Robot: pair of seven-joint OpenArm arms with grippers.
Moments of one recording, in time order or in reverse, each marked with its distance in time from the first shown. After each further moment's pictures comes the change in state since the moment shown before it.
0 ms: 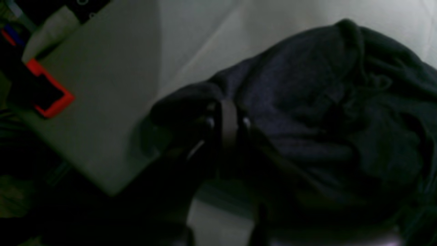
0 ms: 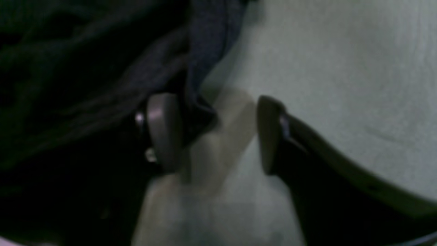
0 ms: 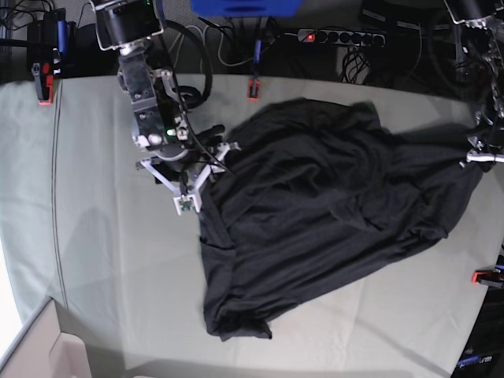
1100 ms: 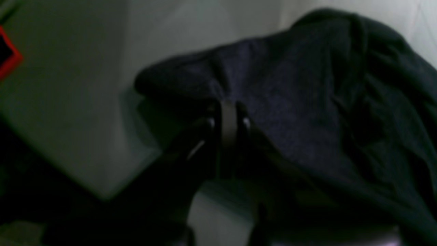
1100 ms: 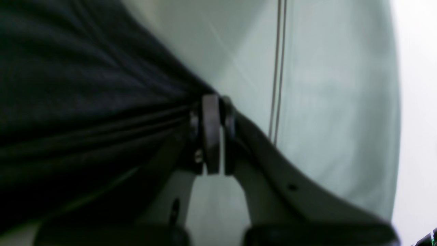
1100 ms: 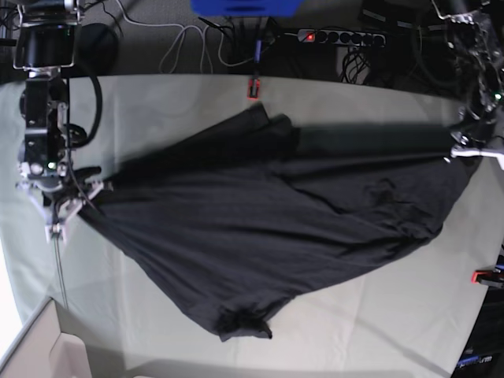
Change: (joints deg) left arm 1.4 4.5 -0.1 1.1 -1.1 -0.5 0.4; right arm 3.2 16.9 18.3 3.8 1.4 1.5 -7.1
